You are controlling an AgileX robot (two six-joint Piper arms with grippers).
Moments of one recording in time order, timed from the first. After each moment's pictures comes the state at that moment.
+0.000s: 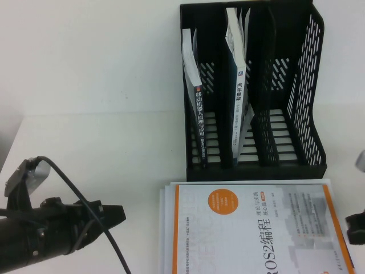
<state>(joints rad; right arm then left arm) 0.06 1.41 -0.68 0.53 0.70 -0.42 -0.06 1.19 -0.44 -1.60 0.69 0.97</state>
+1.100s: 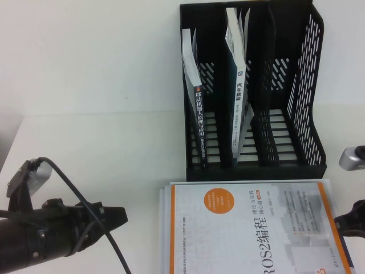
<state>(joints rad) 0.16 1.42 -0.71 0.43 0.64 -0.39 -0.06 1.19 -0.44 -1.59 0.71 0.96</state>
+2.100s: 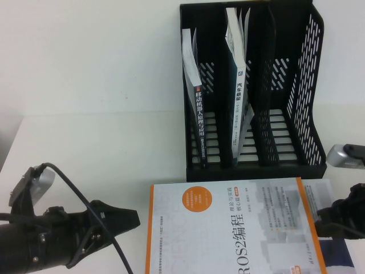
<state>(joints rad) 0.16 1.50 -0.71 0.76 0.66 -0.59 -0.06 1.19 -0.44 -1.49 0.72 0.81</state>
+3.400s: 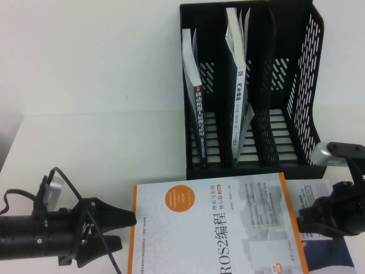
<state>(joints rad) 0.25 1.50 -0.71 0.85 0.59 -0.62 0.15 1.71 -0.56 -1.53 1.06 1.03</state>
